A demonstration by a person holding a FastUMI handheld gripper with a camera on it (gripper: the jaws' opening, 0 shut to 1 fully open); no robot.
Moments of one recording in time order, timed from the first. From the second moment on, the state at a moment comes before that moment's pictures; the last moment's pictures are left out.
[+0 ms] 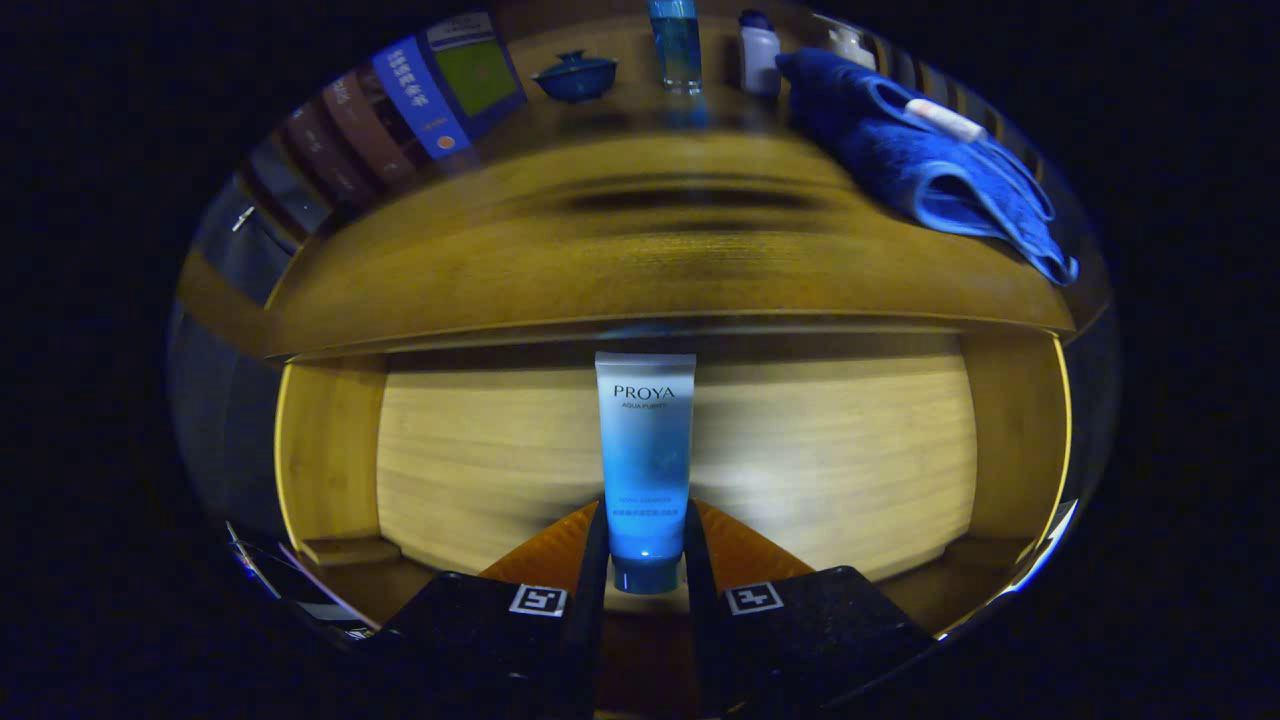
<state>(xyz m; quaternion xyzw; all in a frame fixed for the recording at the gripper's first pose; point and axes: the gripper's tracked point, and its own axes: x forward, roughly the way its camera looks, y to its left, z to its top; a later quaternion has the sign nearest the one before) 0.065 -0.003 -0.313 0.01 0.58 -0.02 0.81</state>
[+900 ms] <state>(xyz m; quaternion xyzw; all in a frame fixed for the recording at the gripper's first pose) 0.219 -0.011 -0.218 -0.01 0.46 -0.04 0.89</state>
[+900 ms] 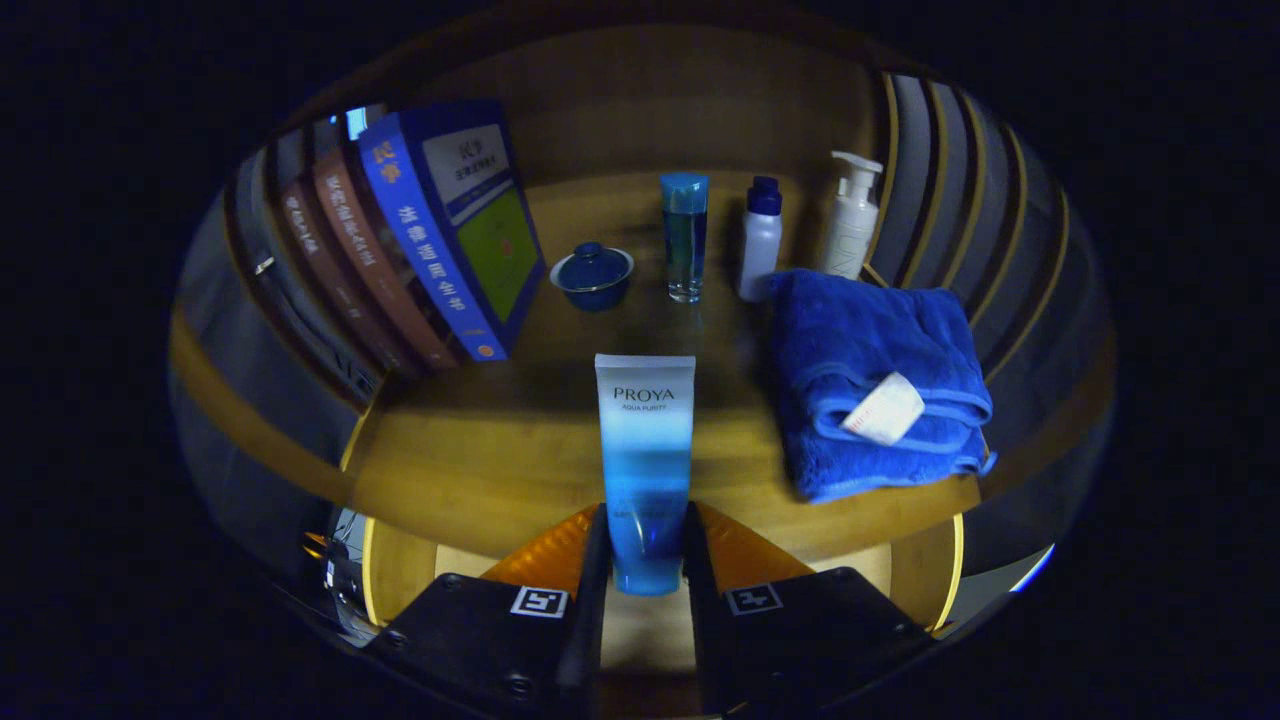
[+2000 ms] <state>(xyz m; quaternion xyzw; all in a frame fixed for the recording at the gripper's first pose) 0.149 0.023 -0.119 -0.03 0.25 0.00 0.97</state>
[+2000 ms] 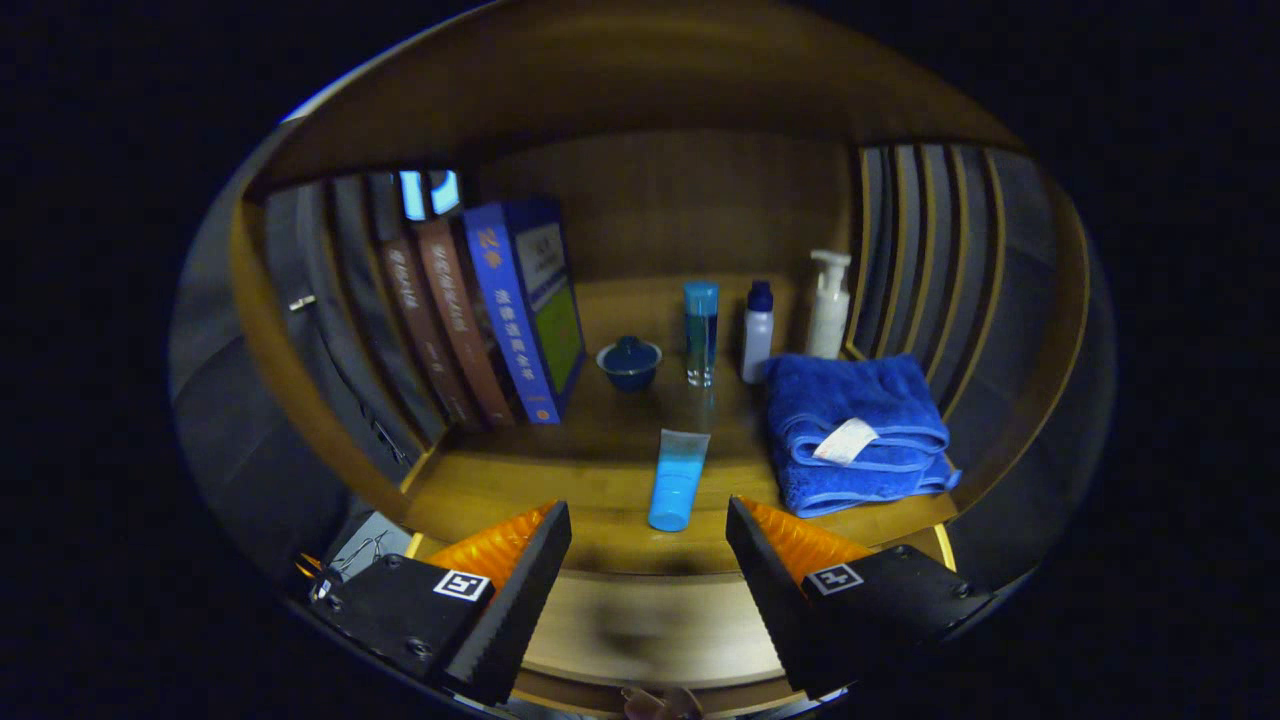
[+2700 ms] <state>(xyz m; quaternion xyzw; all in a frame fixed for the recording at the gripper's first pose) -0.034 0.007 -0.152 -0.03 0.07 0.00 1.00</state>
